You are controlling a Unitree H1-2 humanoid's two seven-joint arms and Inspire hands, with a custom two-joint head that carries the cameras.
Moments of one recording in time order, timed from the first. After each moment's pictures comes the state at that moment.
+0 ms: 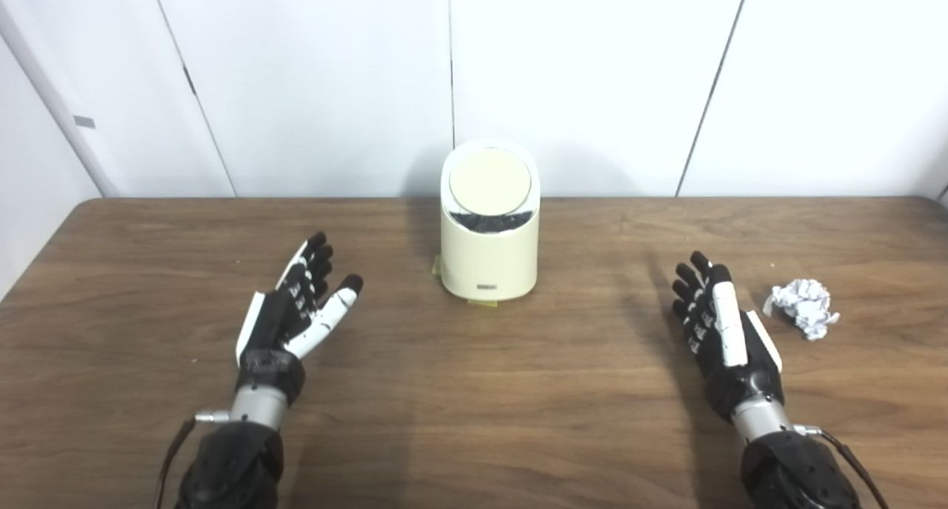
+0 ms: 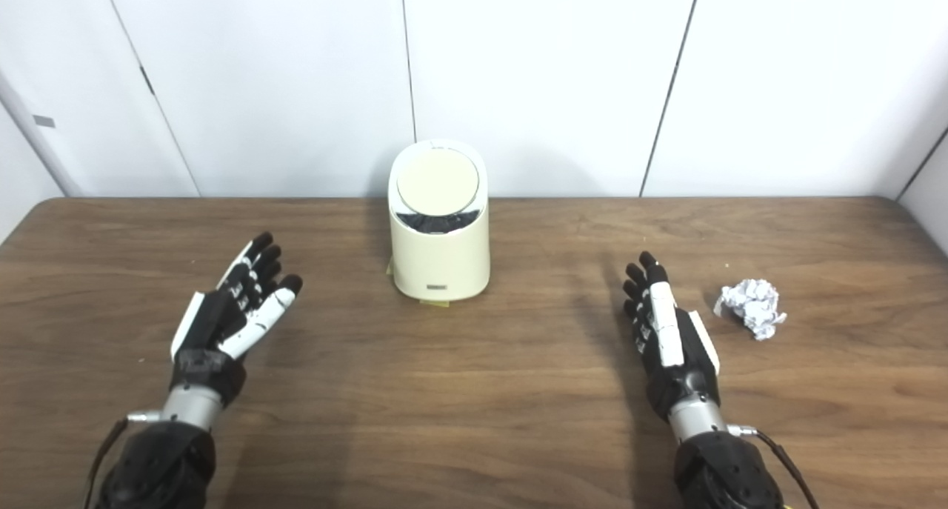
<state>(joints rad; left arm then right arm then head) -0.12 0.13 0.08 -0.25 -0.06 0.34 -0.01 -0.07 -0.08 -0.10 -0.13 0.21 0.26 0.02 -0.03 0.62</state>
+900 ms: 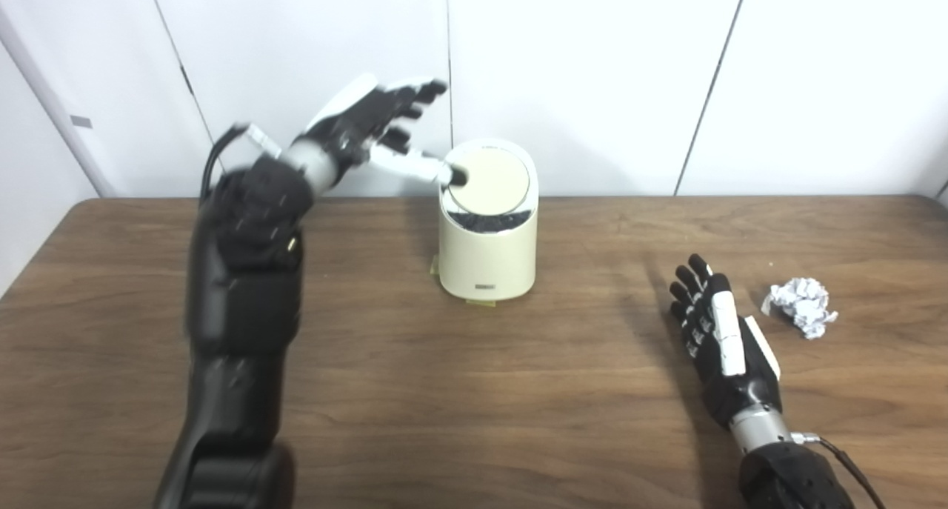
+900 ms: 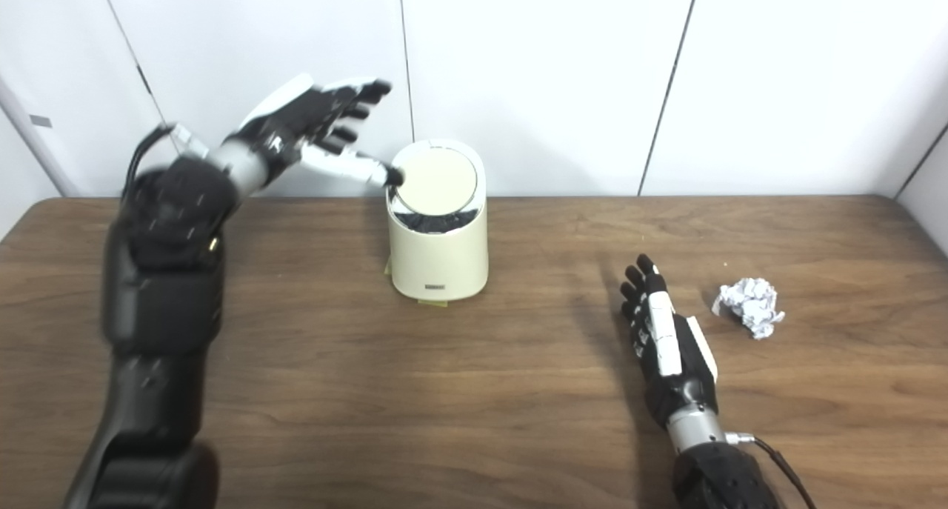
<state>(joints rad) -0.86 0.12 0.08 0.00 0.77 0.47 -0.86 -0.06 -0.08 -0.07 -0.09 0.19 0.20 0.04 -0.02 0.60</state>
